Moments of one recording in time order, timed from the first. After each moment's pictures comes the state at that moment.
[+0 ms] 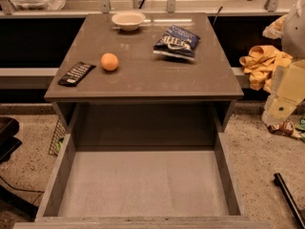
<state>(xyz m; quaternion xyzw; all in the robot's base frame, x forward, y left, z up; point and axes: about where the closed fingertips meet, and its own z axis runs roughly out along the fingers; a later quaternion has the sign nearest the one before) 0.438 -0.214 0.985 -0.60 0.78 -0.05 0.17</state>
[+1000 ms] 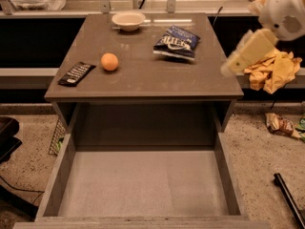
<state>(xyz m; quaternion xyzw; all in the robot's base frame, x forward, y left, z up) 0.546 -0.190 0.995 -0.52 0.77 0.05 0.36</state>
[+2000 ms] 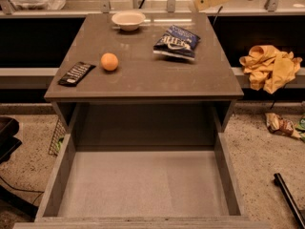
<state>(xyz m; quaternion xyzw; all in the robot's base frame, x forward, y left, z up) 0.703 -0.162 1.059 -0.37 0.77 0.10 0.51</state>
